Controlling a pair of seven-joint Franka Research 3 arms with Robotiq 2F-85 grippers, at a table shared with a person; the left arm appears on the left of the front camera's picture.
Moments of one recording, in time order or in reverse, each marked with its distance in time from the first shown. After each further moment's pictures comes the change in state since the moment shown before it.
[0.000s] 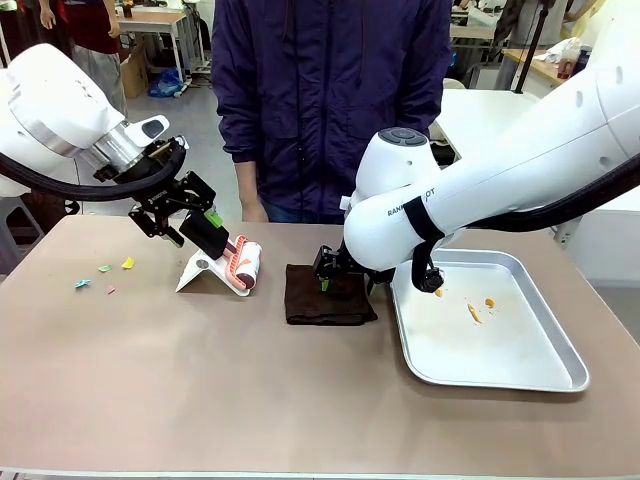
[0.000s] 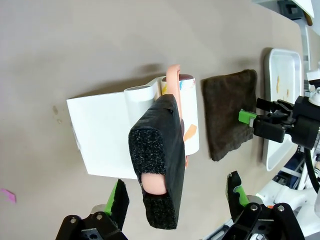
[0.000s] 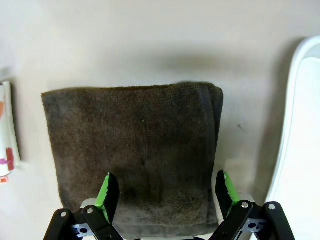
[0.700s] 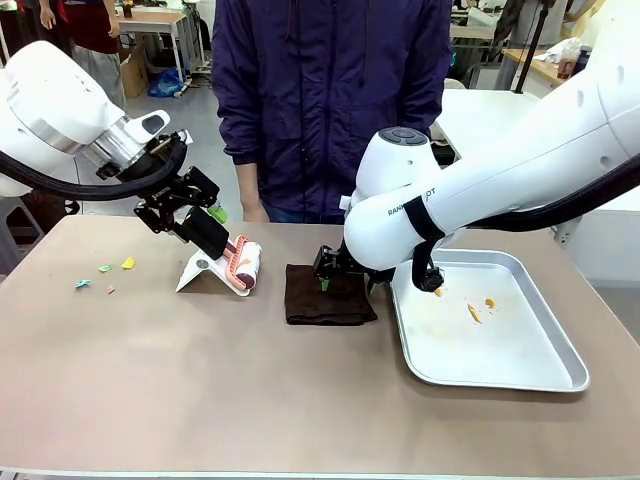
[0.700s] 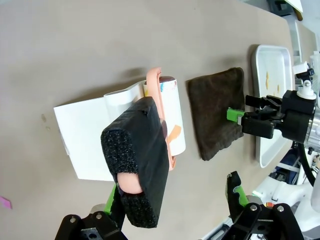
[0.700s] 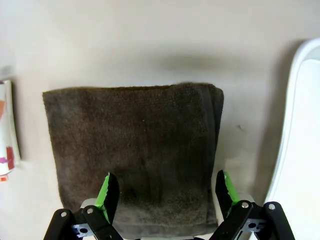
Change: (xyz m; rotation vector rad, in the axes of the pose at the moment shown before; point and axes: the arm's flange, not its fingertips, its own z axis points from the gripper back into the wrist) left arm -0.002 -0.011 0.002 -0.038 -0.015 -0.051; right arm 0.000 0.000 0.001 0.001 -0.001 0.009
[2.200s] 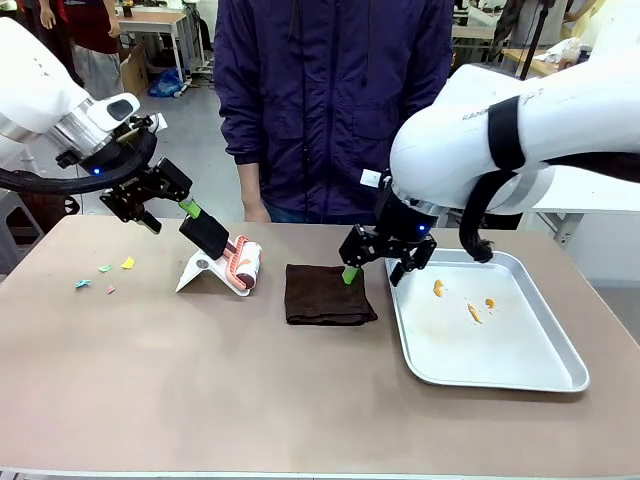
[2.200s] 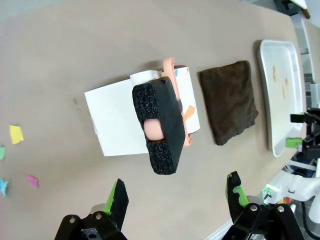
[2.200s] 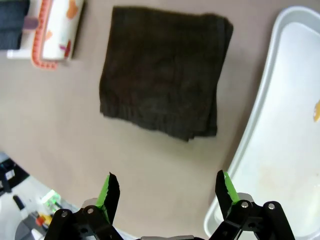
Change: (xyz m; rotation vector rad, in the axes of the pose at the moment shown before) left arm -0.028 0.005 0.043 0.073 -0.045 -0.066; right arm -0.045 -0.031 0.101 0.173 0.101 0.180
